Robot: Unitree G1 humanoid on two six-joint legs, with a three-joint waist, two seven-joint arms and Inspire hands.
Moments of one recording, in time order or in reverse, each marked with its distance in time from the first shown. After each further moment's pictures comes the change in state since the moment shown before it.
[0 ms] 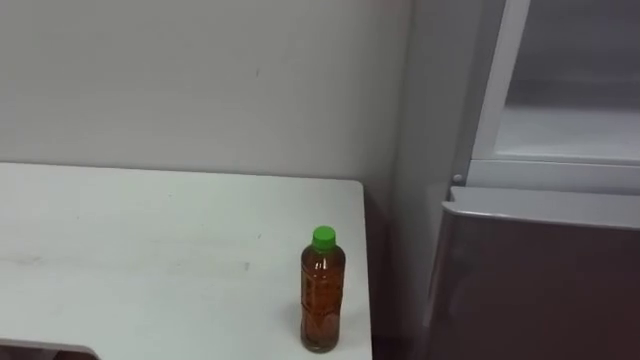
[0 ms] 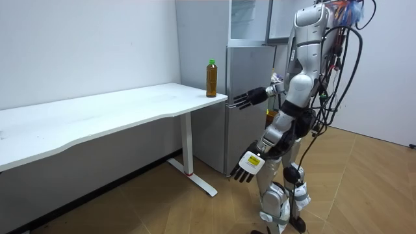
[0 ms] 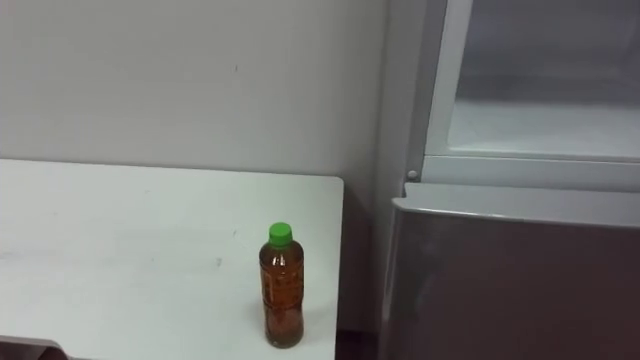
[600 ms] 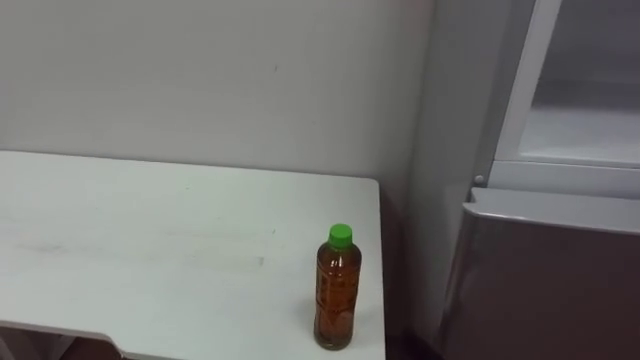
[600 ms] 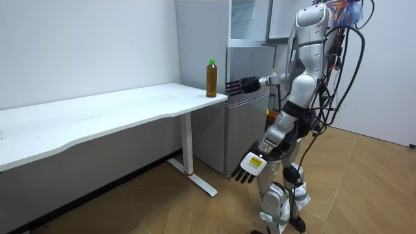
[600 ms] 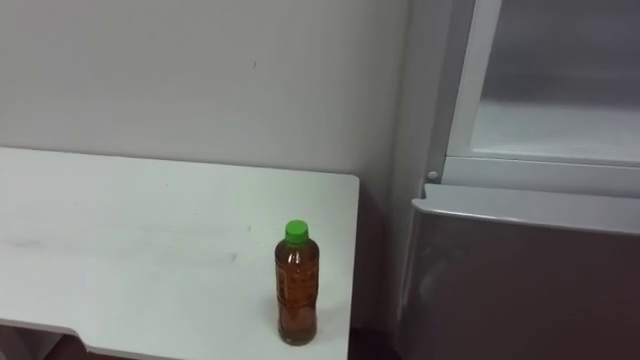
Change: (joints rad) left arm -0.001 -0.001 0.012 -0.005 -0.009 0.000 -0.008; right arm -0.059 -0.009 0.000 -0.208 0.005 0.006 -0.078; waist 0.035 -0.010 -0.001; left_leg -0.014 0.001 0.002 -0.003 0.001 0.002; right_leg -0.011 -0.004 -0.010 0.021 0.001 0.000
